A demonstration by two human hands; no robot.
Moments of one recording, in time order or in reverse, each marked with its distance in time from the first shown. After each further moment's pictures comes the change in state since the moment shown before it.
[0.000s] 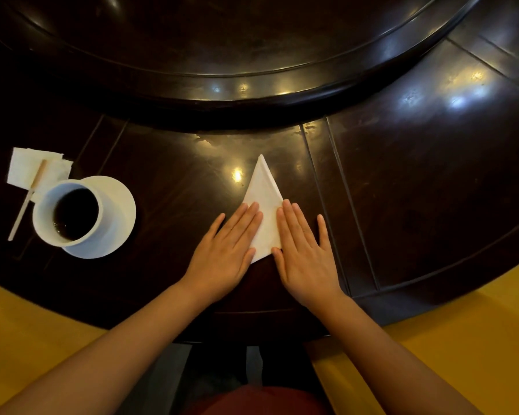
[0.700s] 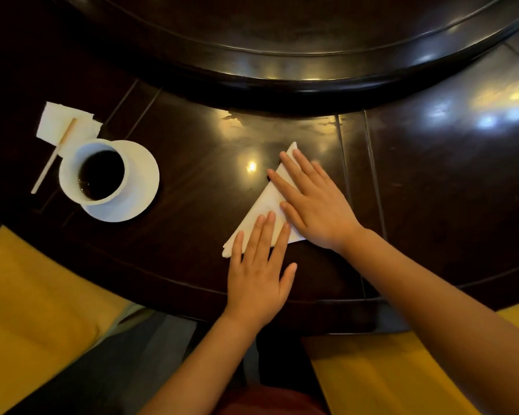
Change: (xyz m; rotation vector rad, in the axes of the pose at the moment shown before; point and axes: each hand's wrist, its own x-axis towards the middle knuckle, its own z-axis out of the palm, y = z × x) left_hand -0.025 0.075 0.011 -0.051 0.053 -0.380; right_hand 0.081 0.020 -0.020 -0.037 -0.075 -0.449
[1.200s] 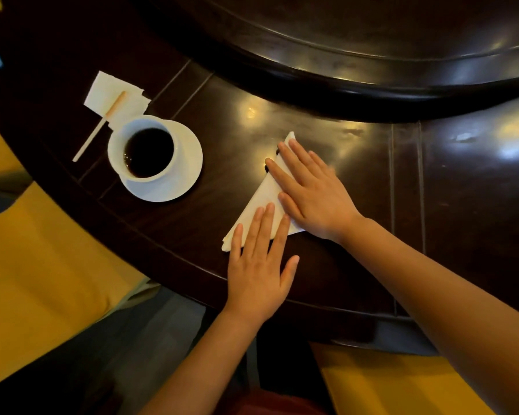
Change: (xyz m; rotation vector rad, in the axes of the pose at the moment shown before) left_hand -0.009 -0.035 -0.005 -0.007 0.036 -0.163; right_hand 0.054 -0.036 0.002 -0.039 -0.049 -0.148
